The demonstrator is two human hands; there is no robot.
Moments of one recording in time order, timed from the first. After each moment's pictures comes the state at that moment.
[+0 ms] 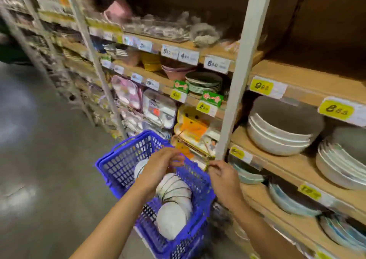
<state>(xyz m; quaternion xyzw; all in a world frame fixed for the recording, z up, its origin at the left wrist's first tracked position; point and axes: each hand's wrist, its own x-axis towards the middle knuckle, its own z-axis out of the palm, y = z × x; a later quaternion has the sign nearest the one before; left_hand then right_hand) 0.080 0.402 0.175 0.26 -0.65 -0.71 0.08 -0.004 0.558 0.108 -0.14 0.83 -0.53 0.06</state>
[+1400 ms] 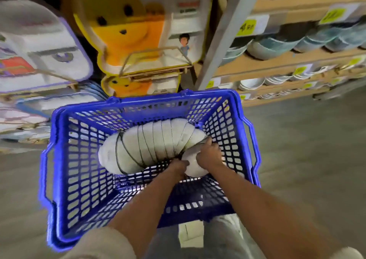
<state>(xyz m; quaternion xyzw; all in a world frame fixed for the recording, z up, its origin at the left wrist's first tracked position) 0.019 0.278 -0.188 0.31 -0.61 -0.47 -0.56 0.036 0.384 -0.147 0.34 0.86 -0.17 0.33</state>
